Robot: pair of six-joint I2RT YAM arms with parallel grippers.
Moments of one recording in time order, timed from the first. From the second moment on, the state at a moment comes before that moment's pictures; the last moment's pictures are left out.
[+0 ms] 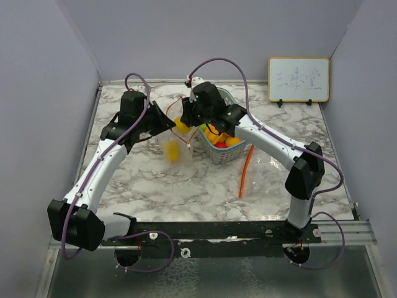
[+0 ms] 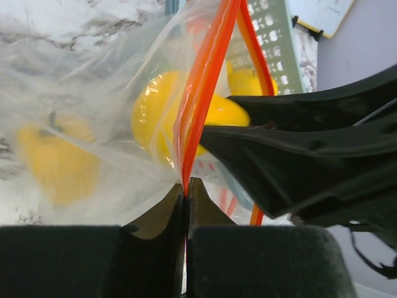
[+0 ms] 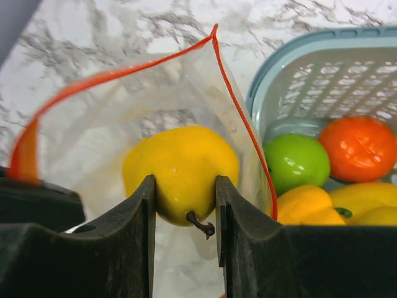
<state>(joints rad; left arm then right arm) -0.28 1.25 1.17 -0.51 0.30 -0.72 0.82 1.86 1.76 -0.42 0.09 0.27</state>
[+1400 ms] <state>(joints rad) -0.26 1.30 1.16 -0.53 0.18 -0.71 0.54 1.82 1.68 -0.75 -0.13 0.41</state>
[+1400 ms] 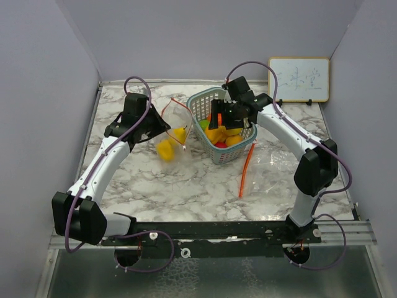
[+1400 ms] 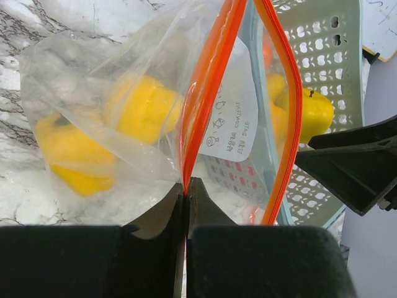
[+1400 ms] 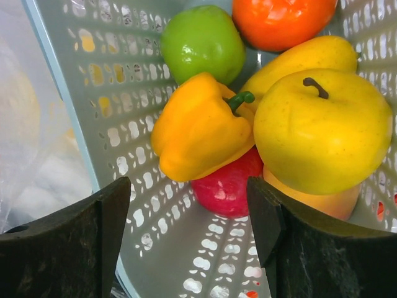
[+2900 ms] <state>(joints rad) -0.25 1.30 1.16 -0.52 0.19 -0.71 0.57 1.77 1.70 -0.42 -0.24 0.37</state>
